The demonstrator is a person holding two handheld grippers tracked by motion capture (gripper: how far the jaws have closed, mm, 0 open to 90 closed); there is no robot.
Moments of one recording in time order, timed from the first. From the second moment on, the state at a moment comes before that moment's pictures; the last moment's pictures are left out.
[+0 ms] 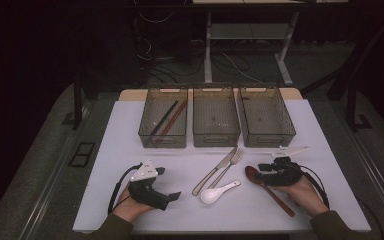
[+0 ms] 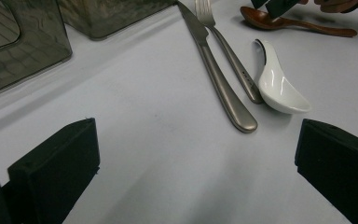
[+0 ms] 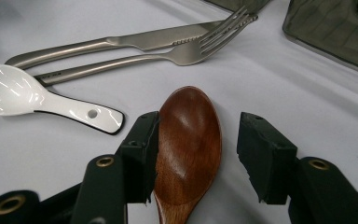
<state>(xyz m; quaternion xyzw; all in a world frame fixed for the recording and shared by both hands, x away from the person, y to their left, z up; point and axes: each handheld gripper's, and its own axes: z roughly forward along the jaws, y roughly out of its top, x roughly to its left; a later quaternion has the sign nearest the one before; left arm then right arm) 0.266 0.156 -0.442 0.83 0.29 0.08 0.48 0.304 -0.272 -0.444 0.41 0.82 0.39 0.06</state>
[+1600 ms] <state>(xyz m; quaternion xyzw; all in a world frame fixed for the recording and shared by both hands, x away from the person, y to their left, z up) 0.266 0.154 -0.443 0.83 0.28 0.08 0.47 0.298 -0.261 -0.445 0.35 0.86 0.38 0.05</state>
